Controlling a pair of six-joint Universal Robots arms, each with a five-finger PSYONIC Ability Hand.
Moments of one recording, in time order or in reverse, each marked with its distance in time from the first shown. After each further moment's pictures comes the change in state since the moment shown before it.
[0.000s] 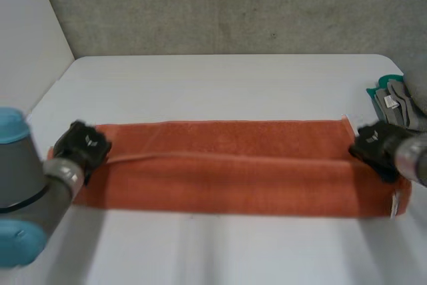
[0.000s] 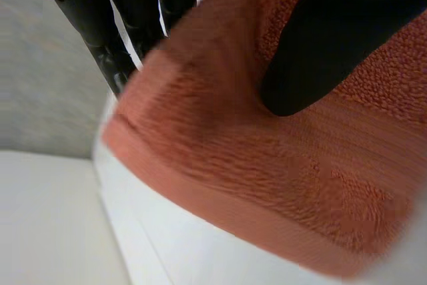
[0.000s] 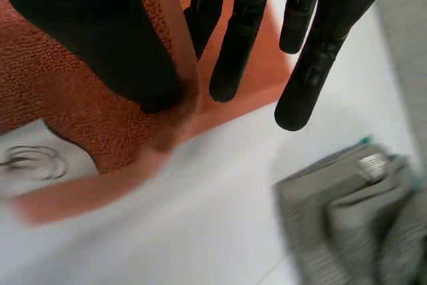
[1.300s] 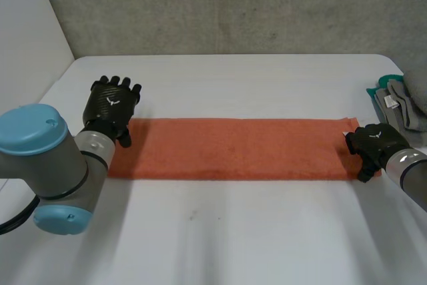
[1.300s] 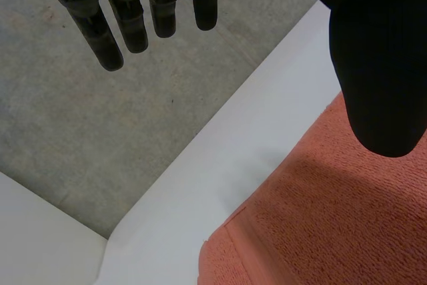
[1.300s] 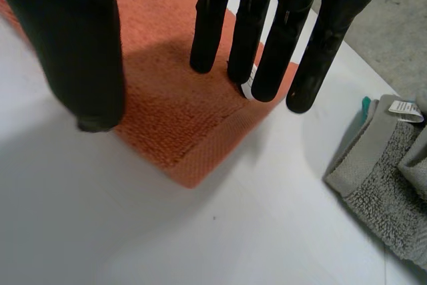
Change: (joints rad) left arm -0.114 -0.099 0.109 0.293 -0.010 -0.447; right arm -0.069 0.103 0.149 -0.424 -0.071 0.461; left_hand -0.974 -0.995 -0.983 -0.994 -0.923; right_hand -0.398 -0.493 0.447 -0.512 -0.515
